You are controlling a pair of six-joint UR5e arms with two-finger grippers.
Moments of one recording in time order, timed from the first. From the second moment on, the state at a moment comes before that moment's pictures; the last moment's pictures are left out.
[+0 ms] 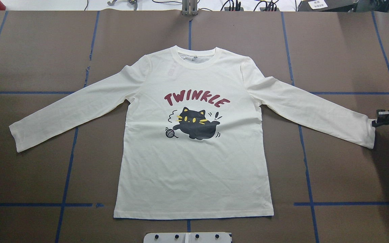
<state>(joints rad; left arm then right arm) -1.59 -1.35 -1.71 -2.07 -2.33 0.01 1.10 -1.64 1.44 -0.80 2.29 0.86</state>
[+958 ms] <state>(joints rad) -1.59 -1.36 -1.72 -2.07 -2.33 0.00 0.82 -1.18 1.66 -0.96 2.22 1.42</state>
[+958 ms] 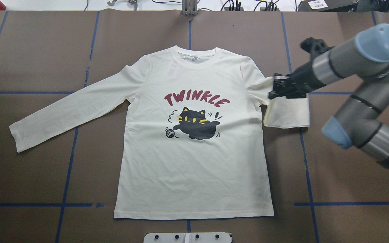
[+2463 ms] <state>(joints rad) -1.20 -1.52 -1.65 -2.22 -2.30 -0.69 0.53 -0.62 1.41 -1.24 1.77 1.64</state>
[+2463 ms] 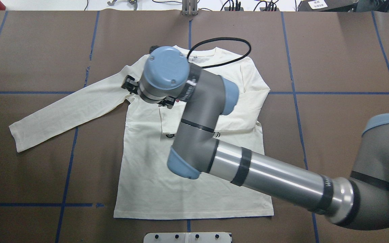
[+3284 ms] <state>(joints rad) -1.00 -1.60 -1.54 -2.22 -2.15 -0.87 0.67 -0.98 1.74 -1.26 1.93 1.58</state>
